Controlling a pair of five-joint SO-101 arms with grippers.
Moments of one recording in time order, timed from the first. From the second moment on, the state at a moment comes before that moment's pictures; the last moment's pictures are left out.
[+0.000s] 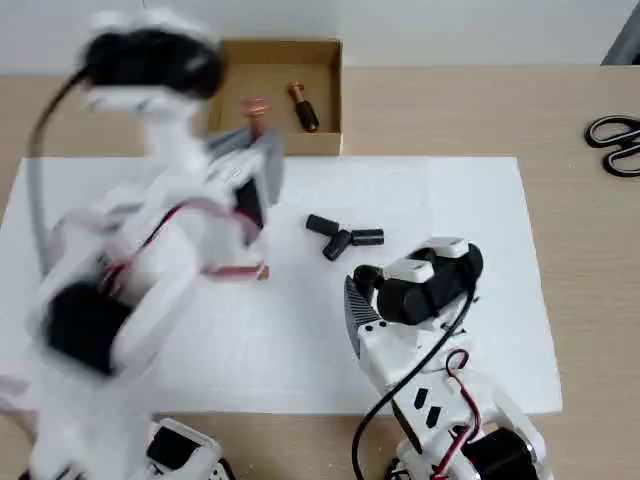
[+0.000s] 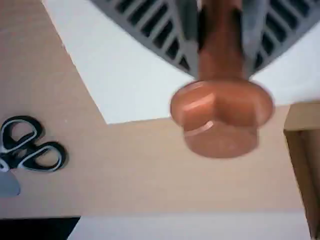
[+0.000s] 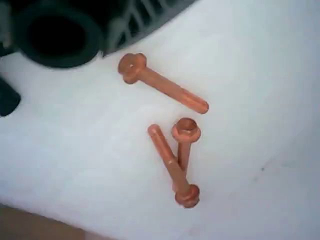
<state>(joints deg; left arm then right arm) 20.0 -38.8 -3.6 75.6 22.2 -30.4 -96.0 63.6 61.5 -8.3</state>
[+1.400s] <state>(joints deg) 30.0 -60.7 53.1 29.2 14.8 -30.4 -95.9 91.9 22.2 -8.7</state>
